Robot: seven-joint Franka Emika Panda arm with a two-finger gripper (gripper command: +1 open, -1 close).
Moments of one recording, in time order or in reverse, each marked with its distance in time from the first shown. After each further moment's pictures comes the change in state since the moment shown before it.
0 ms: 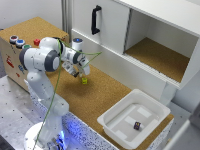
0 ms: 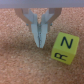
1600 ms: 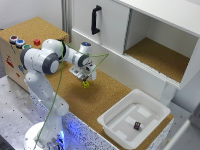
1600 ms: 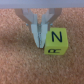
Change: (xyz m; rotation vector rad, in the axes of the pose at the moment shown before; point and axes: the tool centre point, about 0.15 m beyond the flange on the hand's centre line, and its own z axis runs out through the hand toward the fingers) arm -0.040 0.060 0.006 -0.032 -0.141 -0.103
